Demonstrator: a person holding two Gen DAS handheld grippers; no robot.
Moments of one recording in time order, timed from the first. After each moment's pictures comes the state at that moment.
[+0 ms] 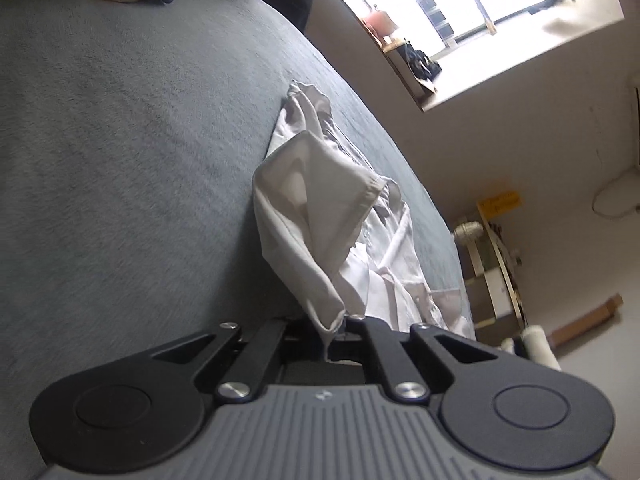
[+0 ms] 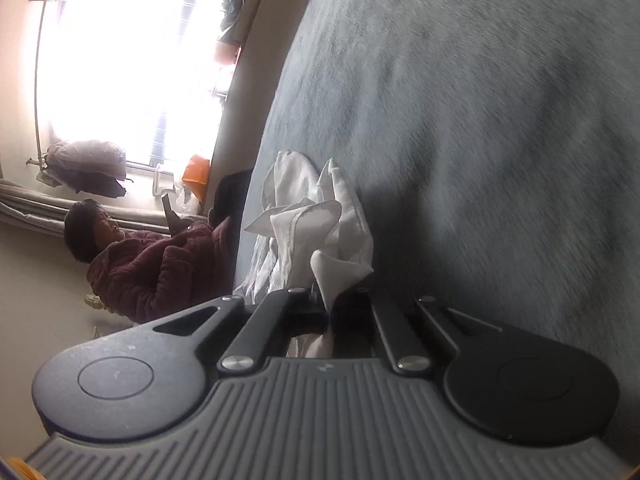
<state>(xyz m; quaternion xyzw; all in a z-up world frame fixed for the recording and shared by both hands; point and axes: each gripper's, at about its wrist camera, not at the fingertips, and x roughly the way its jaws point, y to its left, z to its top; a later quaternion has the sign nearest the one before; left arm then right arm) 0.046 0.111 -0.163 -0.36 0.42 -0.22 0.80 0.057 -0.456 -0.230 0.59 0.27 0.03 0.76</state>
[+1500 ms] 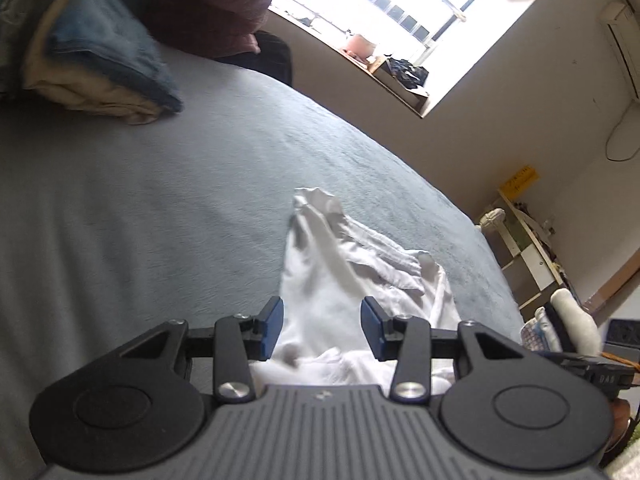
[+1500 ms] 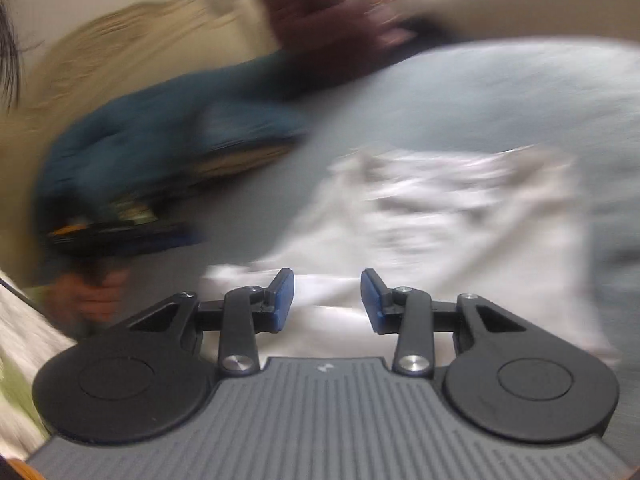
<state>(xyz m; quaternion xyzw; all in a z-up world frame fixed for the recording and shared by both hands) 0.018 0.135 -0.096 -0.25 0.38 -0.19 0.87 0.023 -0.291 -0.081 0.15 0.41 0.37 0.82</state>
